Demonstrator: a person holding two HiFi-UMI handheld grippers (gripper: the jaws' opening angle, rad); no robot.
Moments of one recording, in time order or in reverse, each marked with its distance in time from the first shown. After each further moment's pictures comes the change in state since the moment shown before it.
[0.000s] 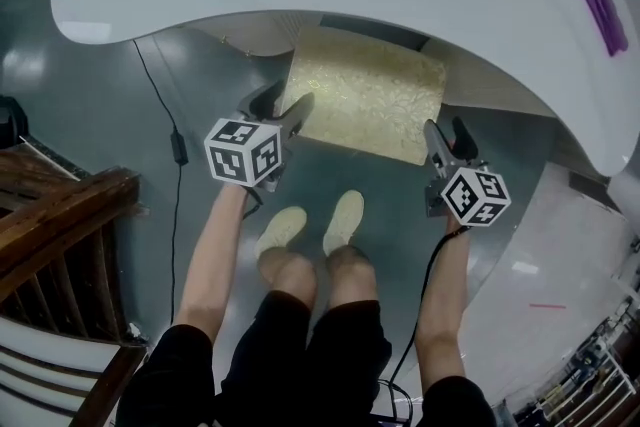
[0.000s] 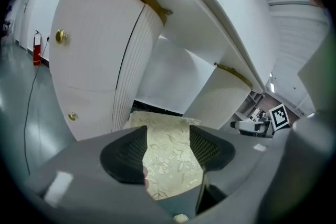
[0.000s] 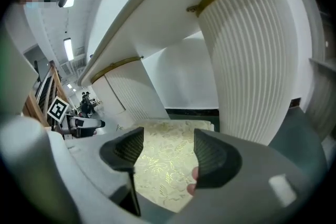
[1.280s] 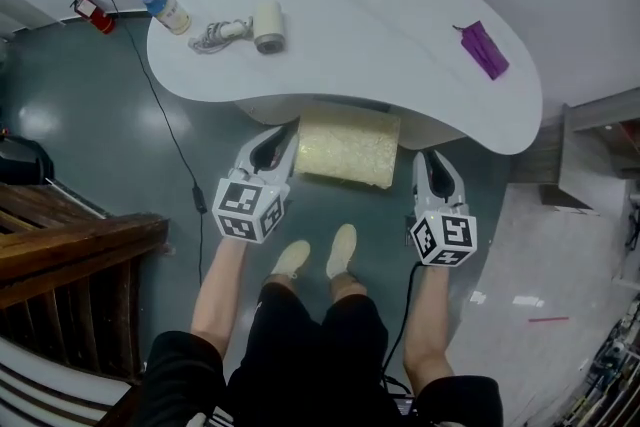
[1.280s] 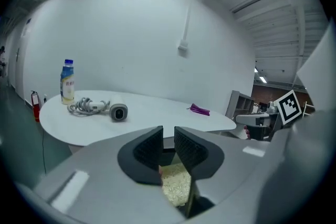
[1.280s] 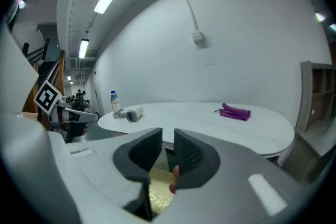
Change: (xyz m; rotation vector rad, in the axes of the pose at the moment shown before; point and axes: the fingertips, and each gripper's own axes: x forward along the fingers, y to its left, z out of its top) left arm -0.247 -0.178 0.251 0.254 -0.252 0.036; right arm -0.235 0.177 0.257 -0.207 -0.278 -0.108
